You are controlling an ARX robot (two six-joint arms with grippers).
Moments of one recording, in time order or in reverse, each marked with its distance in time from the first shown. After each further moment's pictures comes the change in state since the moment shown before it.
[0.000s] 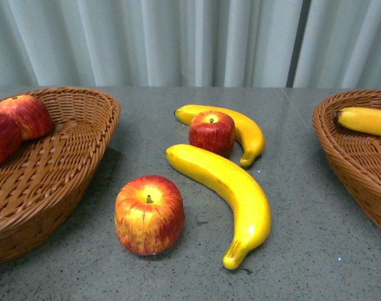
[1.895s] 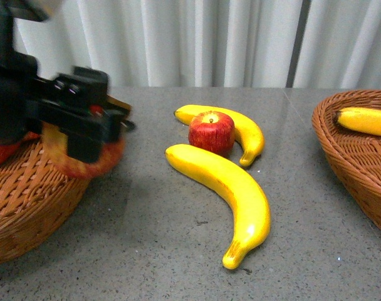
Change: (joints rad) left arm -0.093 0.840 0.417 0.182 0.364 0.012; right arm 0.000 0.000 0.000 0.001 0.000 0.000
